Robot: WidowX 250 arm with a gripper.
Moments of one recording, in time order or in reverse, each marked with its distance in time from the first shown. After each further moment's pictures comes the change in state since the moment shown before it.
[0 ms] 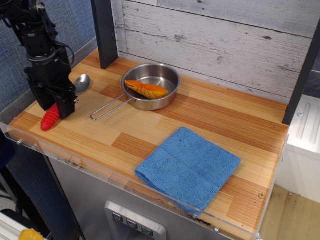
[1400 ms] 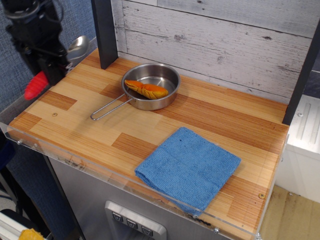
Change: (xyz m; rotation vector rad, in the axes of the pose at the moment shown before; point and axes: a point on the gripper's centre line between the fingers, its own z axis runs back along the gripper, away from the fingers) arm -0.008 -0.035 0.096 0.061 -0.146 -0.056
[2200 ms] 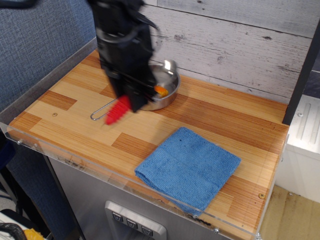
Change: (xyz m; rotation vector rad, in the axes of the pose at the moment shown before) arm 0.034 -0.134 -0.006 -0.111 -0.016 -0.222
